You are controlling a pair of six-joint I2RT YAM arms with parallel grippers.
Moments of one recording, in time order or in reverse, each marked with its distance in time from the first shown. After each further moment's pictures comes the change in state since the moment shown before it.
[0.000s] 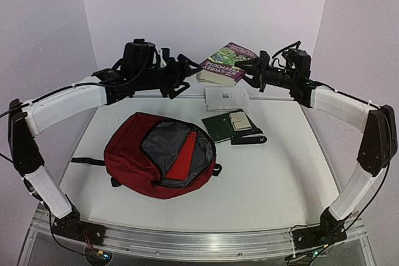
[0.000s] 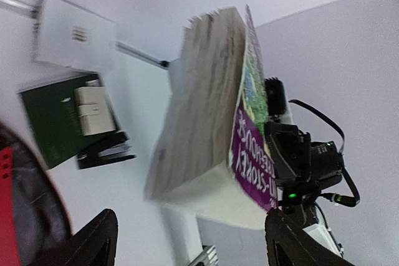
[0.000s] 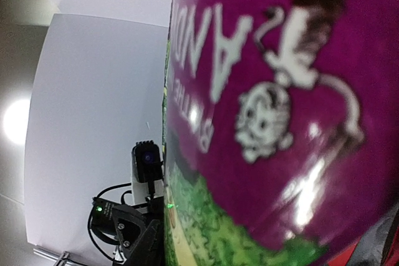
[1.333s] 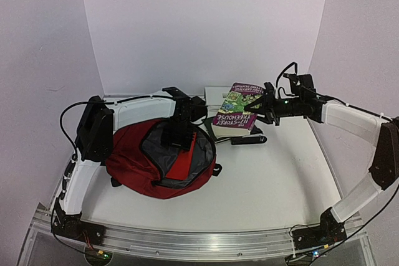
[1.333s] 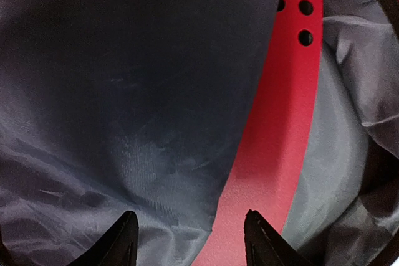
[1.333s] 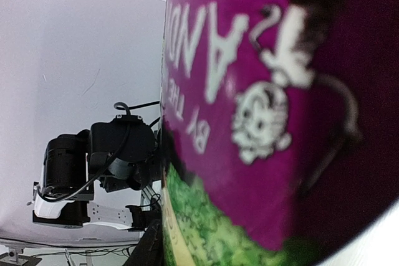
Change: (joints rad) left arm -0.099 0.619 0.496 -1.208 -0.428 0.390; right arm -0.040 -0.166 -0.265 -0.452 -0.007 -0.497
